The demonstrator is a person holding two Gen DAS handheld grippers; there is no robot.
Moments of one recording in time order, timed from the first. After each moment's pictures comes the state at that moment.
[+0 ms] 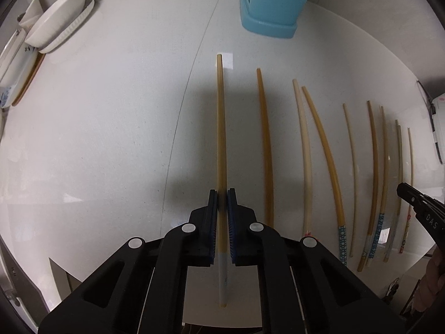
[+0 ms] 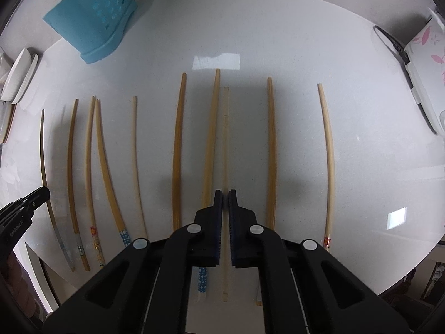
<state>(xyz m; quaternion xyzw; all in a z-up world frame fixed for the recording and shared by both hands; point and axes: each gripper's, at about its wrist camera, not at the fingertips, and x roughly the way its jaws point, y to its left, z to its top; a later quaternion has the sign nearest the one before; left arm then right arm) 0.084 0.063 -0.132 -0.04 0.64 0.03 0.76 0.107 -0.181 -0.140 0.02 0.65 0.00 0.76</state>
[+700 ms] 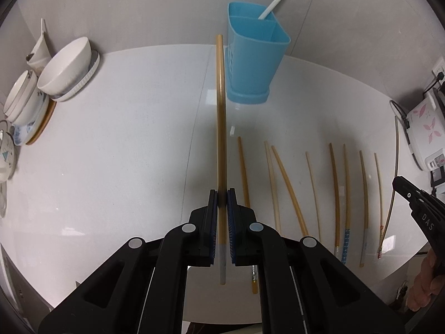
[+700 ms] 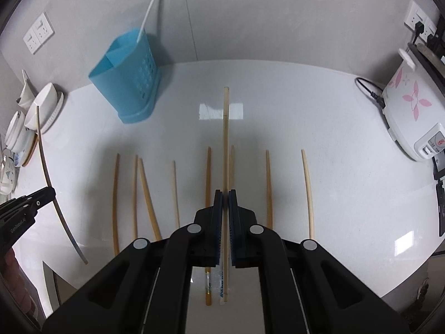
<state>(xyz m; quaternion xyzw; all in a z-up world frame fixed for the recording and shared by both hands) 0.067 0.075 -0.020 -0.03 0.57 0.01 0.82 0.099 -0.180 -0.045 0.03 0.54 0.01 0.84</state>
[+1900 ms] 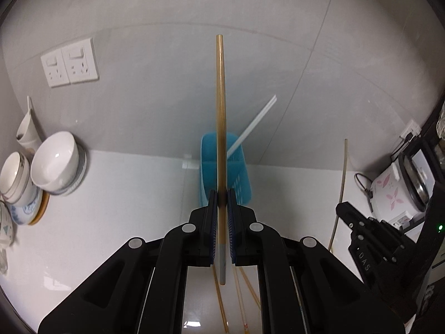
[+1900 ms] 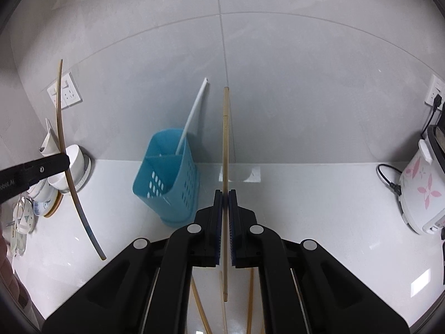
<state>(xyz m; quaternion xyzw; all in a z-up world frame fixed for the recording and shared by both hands) 0.186 0.067 0.104 -0.06 0.43 -0.05 0.90 0.196 -0.131 0.044 0.04 0.40 0.05 0.91</state>
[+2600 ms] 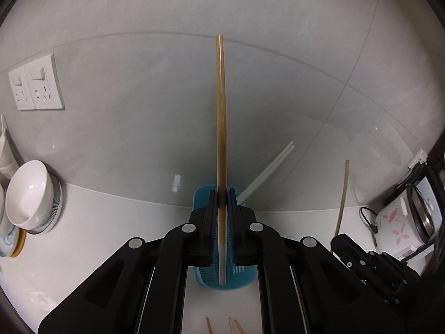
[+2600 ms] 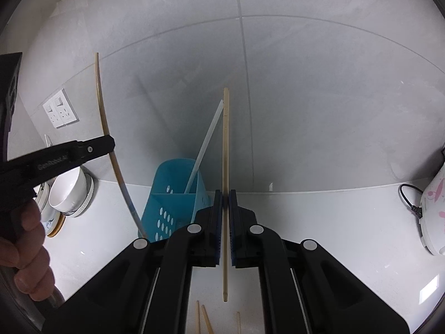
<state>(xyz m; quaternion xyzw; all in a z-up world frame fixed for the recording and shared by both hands) 0.285 0.065 0.072 -0.08 0.39 -0.06 0.91 0.263 -0.102 0.031 0.05 0.39 0.07 0.92</state>
